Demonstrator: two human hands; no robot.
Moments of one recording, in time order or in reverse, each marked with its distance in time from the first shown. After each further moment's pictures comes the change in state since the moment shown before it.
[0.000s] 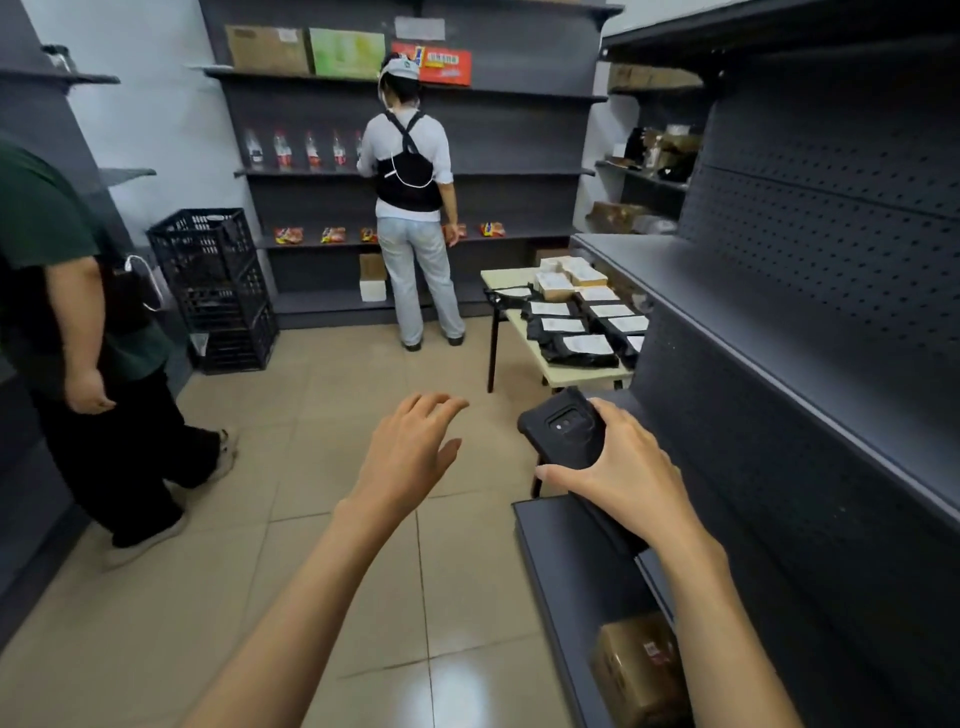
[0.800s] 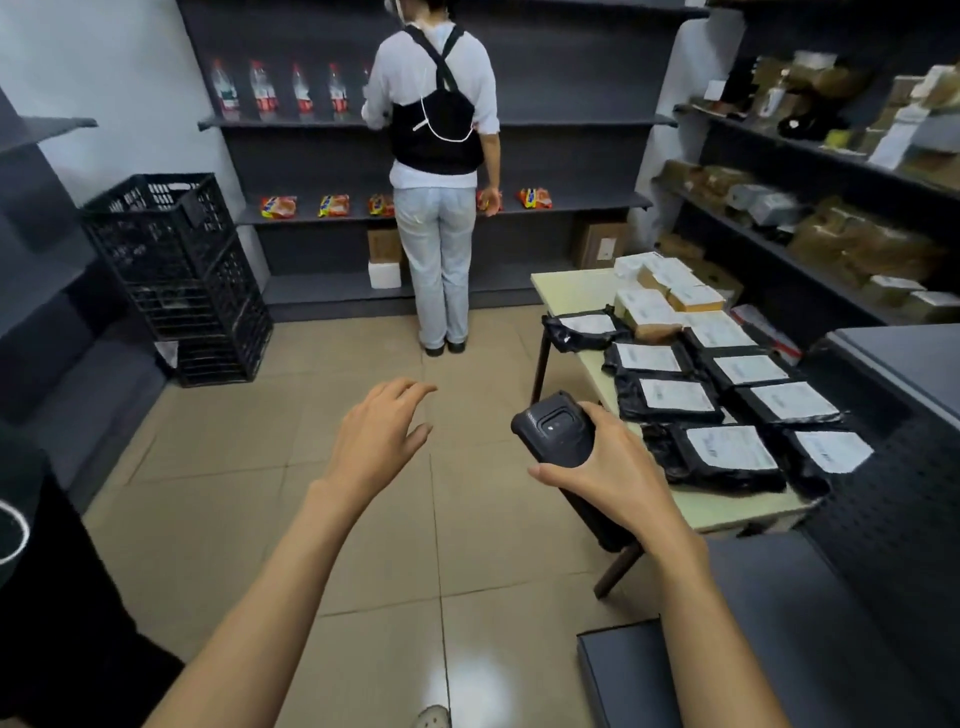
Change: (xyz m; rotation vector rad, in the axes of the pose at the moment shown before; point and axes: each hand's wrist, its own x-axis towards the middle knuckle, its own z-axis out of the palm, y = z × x) left_hand 0.448 -0.395 0.222 -0.001 -0.127 -0.143; right_hand 0.609 -0.036 0.225 0.056 -0.119 0.020
